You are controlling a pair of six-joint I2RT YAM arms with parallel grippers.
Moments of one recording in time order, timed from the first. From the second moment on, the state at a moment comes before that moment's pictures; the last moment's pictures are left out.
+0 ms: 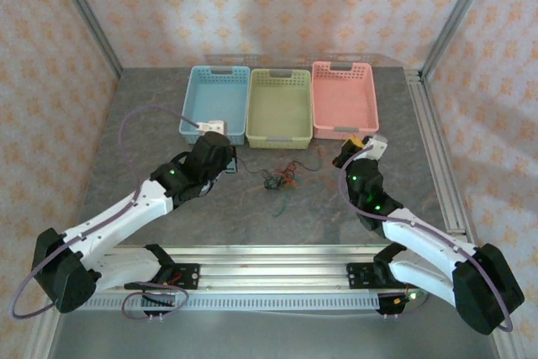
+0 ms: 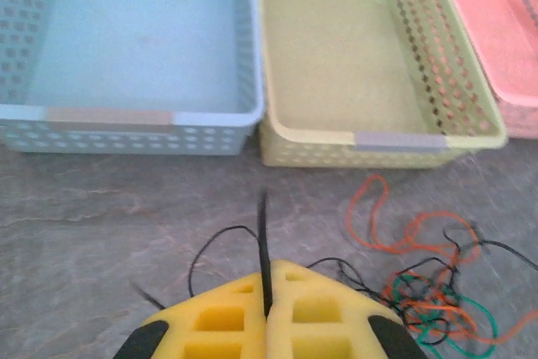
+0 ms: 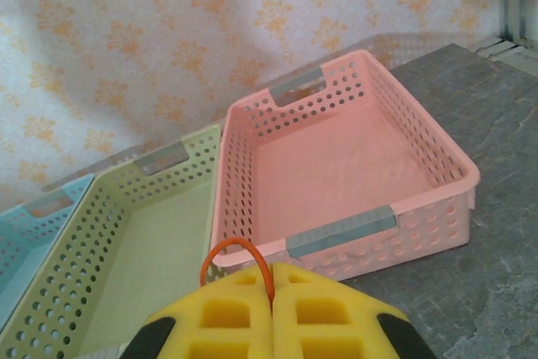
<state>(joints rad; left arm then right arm) -0.64 1.12 0.88 -0.45 -0.38 -0.56 0.55 0.97 0.36 0.44 0.59 0.49</state>
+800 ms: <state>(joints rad) -0.61 1.21 0.86 -0.36 -0.22 -0.56 0.55 0.86 0.32 0.60 0.15 0.43</state>
